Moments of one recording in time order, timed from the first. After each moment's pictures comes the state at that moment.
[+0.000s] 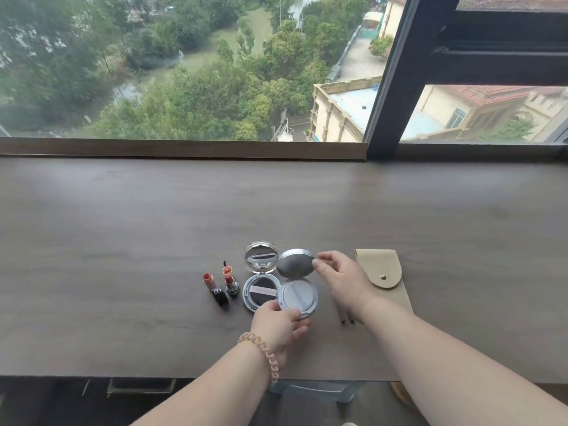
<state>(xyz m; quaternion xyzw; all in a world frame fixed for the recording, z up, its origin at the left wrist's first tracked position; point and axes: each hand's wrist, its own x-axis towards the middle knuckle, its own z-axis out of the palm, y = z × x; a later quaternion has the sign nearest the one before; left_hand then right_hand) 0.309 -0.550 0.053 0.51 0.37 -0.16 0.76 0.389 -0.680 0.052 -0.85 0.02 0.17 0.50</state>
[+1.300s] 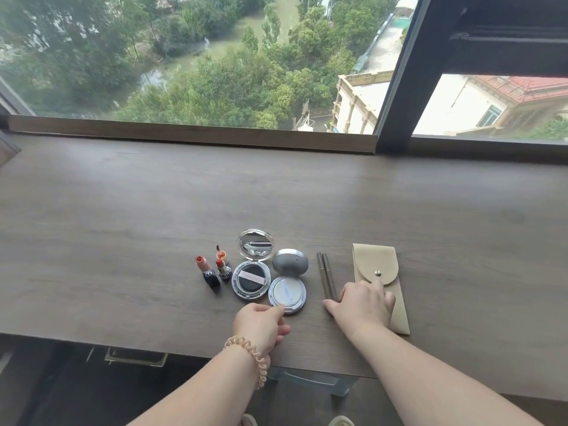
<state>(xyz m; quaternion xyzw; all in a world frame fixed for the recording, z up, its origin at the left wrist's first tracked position) 0.293 -0.565 0.037 0.60 0.47 -0.09 0.64 0.360 -0.717 0.027 -0.99 0.03 0.14 0.03</state>
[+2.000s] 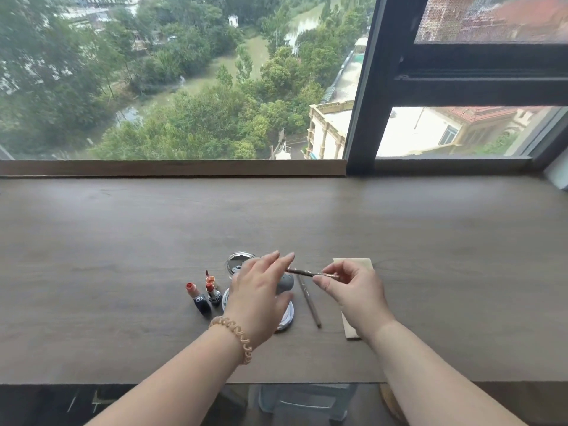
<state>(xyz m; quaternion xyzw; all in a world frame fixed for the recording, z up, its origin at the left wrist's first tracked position) 0.317 -0.553 0.118 0.97 0.00 0.03 0.25 0.347 -0.724 0.115 -0.79 0.05 0.06 0.61</state>
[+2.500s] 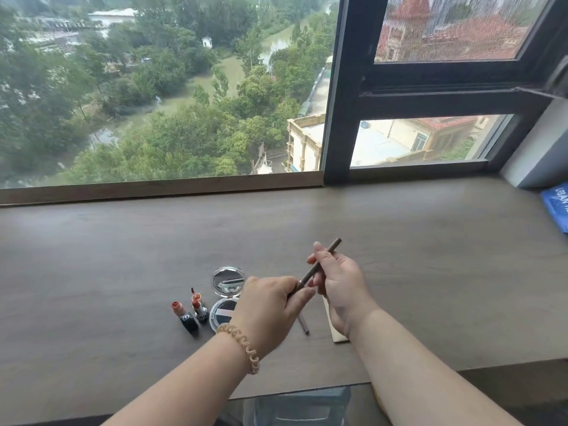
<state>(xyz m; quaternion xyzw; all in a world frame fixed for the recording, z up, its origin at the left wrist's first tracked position) 0.319 -0.579 0.143 0.94 -0.15 0.06 0.29 0.343 -0.710 0.156 -0.61 0.12 0.08 0.78</state>
